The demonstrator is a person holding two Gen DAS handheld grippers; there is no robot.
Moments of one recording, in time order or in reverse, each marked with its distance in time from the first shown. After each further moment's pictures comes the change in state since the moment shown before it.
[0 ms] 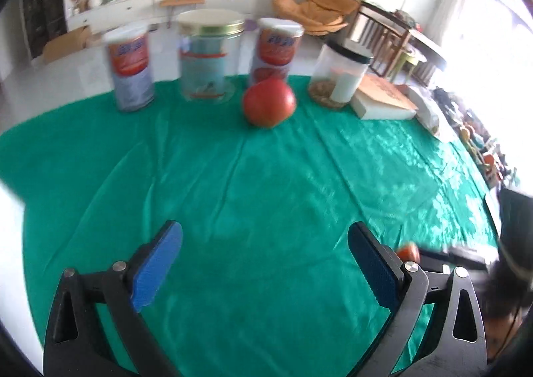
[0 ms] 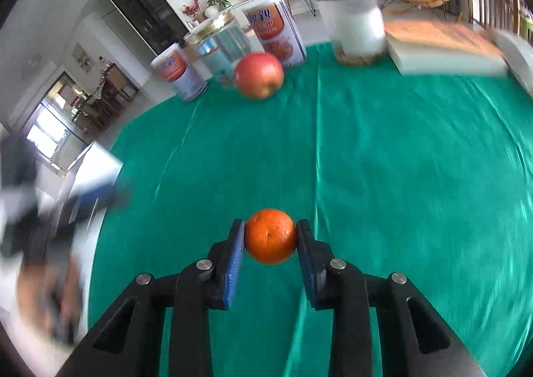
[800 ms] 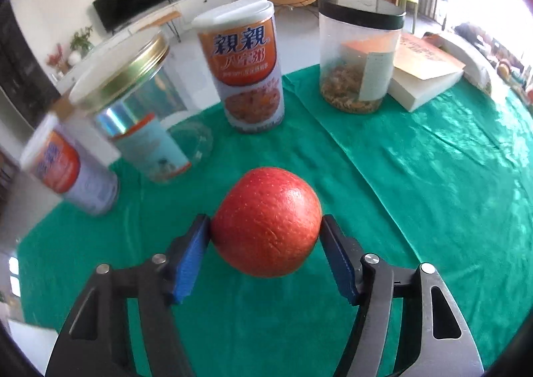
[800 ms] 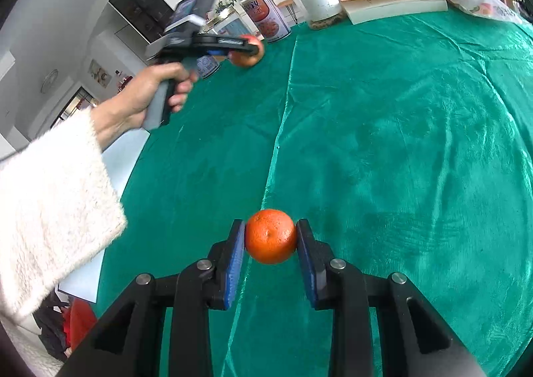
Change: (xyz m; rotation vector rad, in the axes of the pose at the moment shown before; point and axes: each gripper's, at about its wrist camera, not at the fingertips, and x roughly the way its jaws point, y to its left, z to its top) left arm 0.091 -0.021 0.065 0.225 0.086 0.193; right arm -0.046 -0.024 -0.102 0.022 -0.067 0.067
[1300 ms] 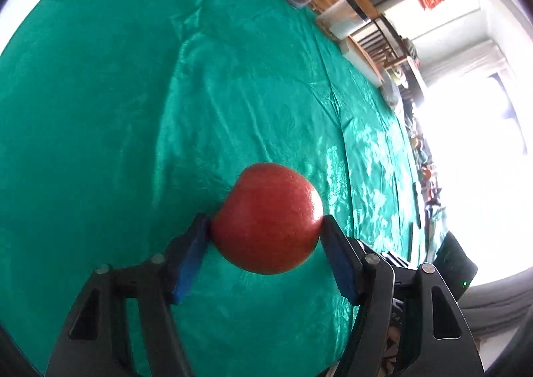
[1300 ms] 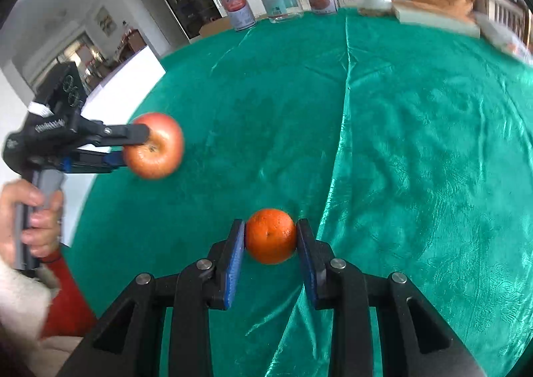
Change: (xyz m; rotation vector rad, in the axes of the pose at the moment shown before) left arm -0.152 0.028 -0.280 -0.641 0.086 -0.476; right arm 0.007 0.082 -0.072 -0.242 0.046 -0.144
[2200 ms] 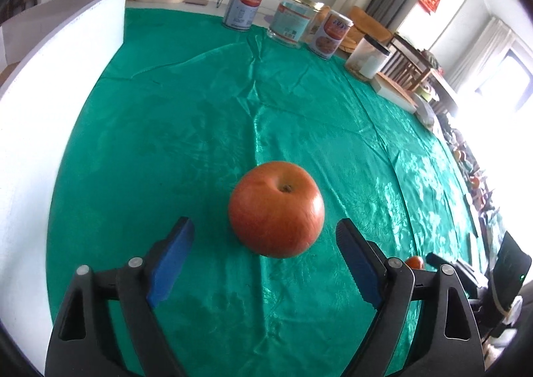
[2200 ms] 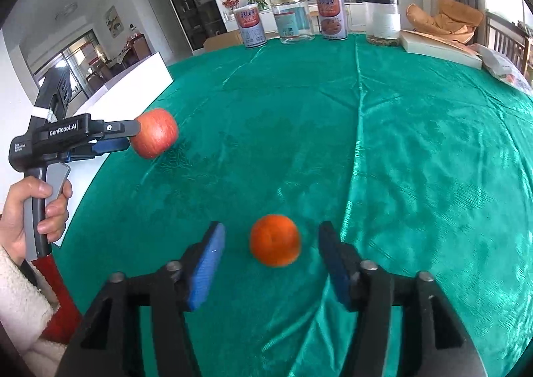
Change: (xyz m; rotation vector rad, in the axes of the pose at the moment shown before) left arm -0.027 0.026 -0.014 0.167 -0.227 0.234; right arm -0.007 0.017 0.000 -0.035 -0.074 -0.023
